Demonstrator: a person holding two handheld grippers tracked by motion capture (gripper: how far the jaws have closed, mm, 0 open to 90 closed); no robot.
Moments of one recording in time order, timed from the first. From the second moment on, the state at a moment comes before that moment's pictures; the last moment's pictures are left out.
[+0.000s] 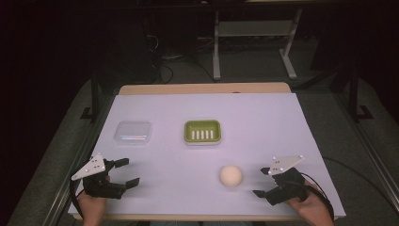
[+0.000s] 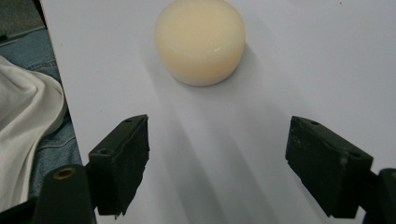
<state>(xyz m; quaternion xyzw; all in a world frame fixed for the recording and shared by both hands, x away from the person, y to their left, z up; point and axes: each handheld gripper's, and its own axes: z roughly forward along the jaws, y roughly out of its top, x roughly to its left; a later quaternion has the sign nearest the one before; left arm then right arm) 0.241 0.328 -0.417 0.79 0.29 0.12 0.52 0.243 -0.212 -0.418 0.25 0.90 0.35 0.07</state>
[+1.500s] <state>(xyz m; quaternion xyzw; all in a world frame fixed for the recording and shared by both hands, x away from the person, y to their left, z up) 0.240 0.329 -0.416 0.79 0.29 0.13 0.52 0.279 -0.175 -0.396 0.21 0.91 0.34 0.07</state>
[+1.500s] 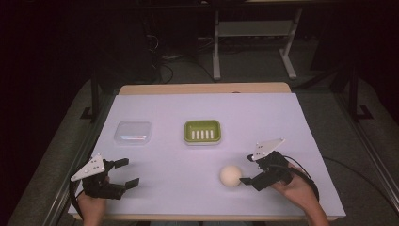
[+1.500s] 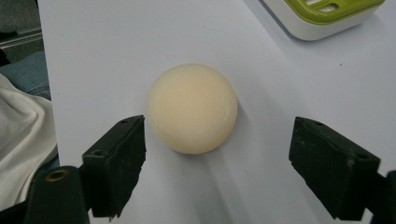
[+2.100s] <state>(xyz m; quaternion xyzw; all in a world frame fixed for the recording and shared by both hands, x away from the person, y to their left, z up) 0.240 0.329 -0.416 0.79 0.29 0.13 0.52 0.288 -0.160 -0.398 0.22 0.91 0.34 0.05</state>
